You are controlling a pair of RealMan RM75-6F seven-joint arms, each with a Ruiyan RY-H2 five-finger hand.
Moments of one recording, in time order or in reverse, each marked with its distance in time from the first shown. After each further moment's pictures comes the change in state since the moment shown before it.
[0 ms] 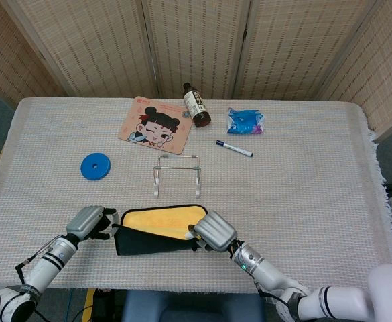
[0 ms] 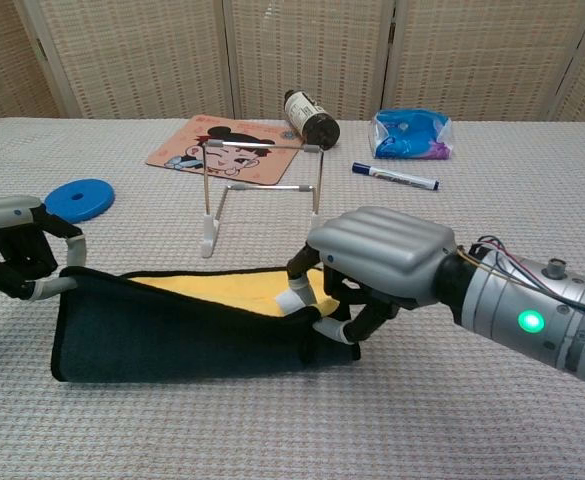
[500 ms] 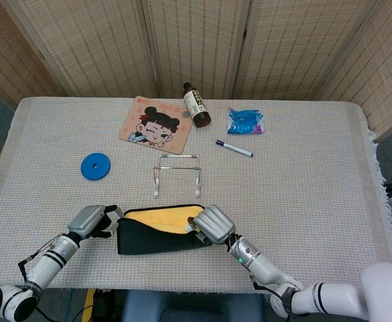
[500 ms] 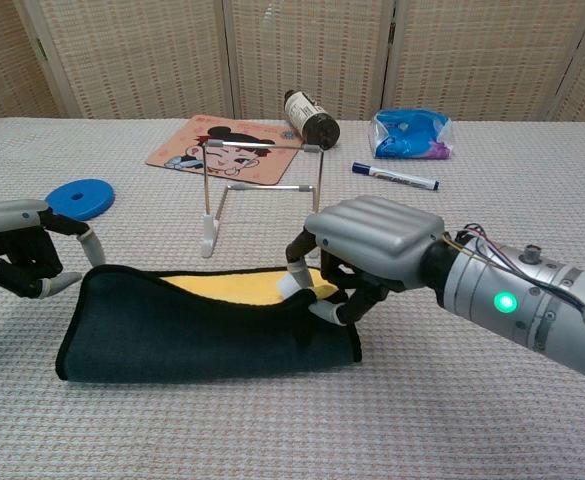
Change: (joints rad) left arm -0.016 -0.011 -0.008 0.020 -0.017 -0.035 -0.006; right arm 0.023 -0.036 0.033 0.053 0.056 -0.002 -0.003
